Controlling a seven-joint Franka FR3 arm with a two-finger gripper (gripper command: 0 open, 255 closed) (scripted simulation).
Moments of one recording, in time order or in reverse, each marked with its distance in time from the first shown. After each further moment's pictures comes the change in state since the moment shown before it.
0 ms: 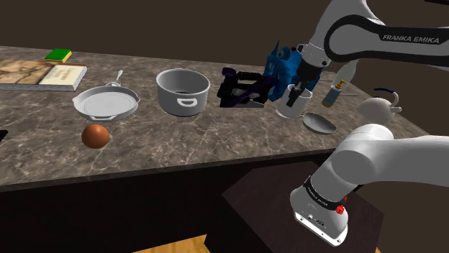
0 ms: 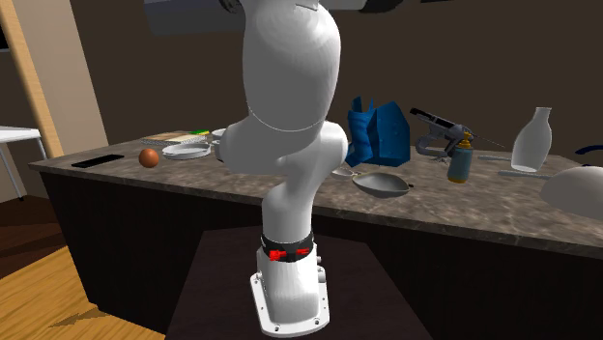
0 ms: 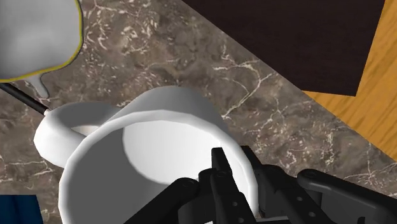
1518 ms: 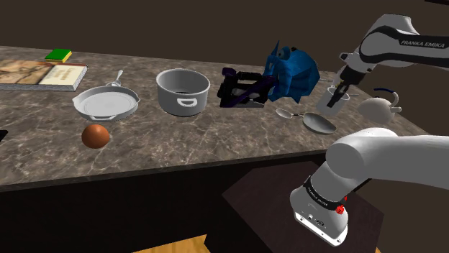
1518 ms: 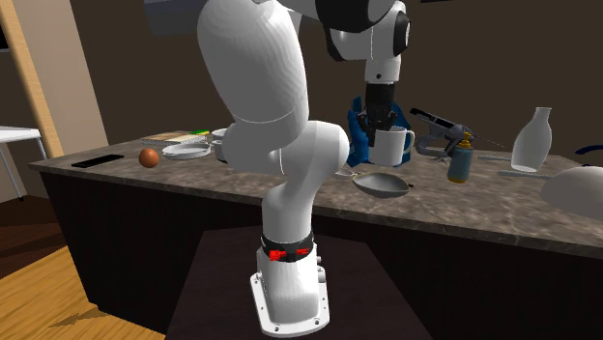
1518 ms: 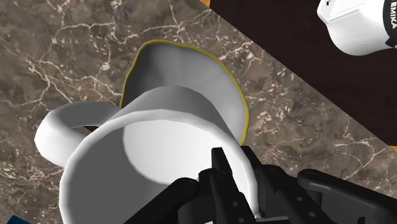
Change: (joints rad) arm -0.213 0.051 -0.462 0.117 -0.341 0.000 -0.451
